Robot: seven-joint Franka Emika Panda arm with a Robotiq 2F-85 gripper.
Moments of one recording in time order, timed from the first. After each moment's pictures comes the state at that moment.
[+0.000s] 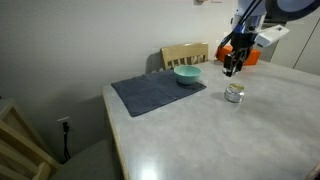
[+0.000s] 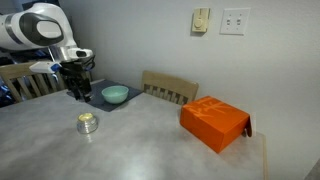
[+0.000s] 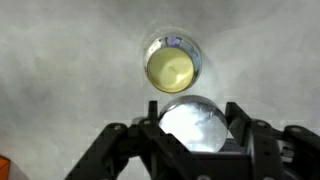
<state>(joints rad) 0.24 0.30 0.01 -2.14 -0.23 2.47 0.31</state>
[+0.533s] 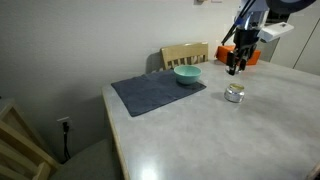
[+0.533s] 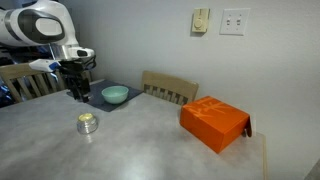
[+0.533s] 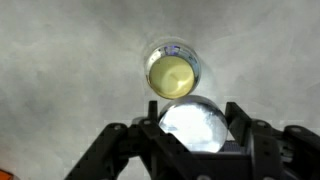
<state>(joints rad) 0.22 0.28 0.02 -2.14 -0.17 2.43 0.29</state>
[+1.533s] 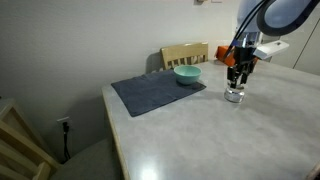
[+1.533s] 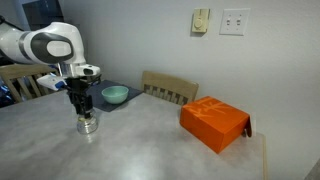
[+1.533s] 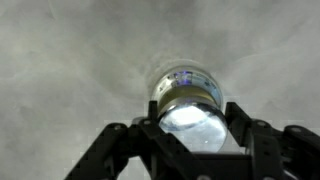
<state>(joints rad) 0.19 0.40 0.01 -2.14 -0.13 2.47 0.29</state>
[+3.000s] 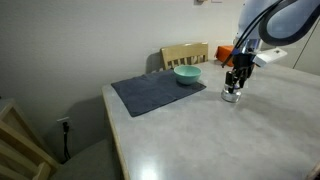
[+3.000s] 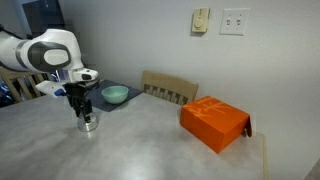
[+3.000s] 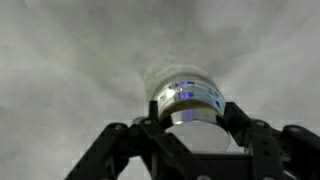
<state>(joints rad) 0.20 0.42 0.02 -2.18 -0.13 2.59 0.28</state>
